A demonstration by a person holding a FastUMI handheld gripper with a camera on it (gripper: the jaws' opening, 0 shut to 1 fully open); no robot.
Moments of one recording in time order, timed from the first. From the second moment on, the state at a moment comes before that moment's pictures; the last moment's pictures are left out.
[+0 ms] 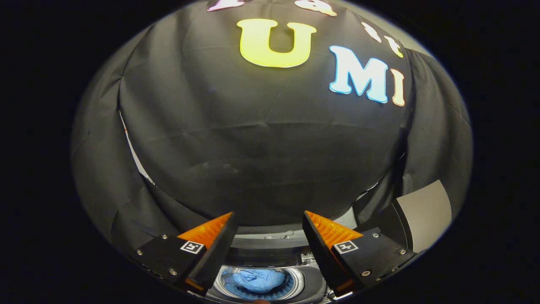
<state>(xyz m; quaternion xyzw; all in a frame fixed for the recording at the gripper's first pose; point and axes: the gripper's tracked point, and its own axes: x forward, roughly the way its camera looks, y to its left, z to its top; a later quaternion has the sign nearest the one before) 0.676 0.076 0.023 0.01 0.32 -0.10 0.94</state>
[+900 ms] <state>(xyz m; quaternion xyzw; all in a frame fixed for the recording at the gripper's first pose) 0.677 0.073 0.011 0.04 0.32 -0.08 0.94</state>
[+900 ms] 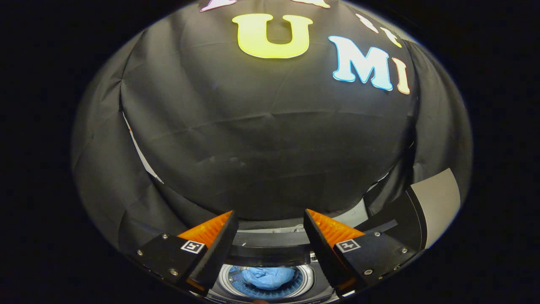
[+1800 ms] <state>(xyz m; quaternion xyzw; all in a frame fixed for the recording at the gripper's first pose) 0.681 0.071 0.019 0.04 0.21 -0.08 0.97</state>
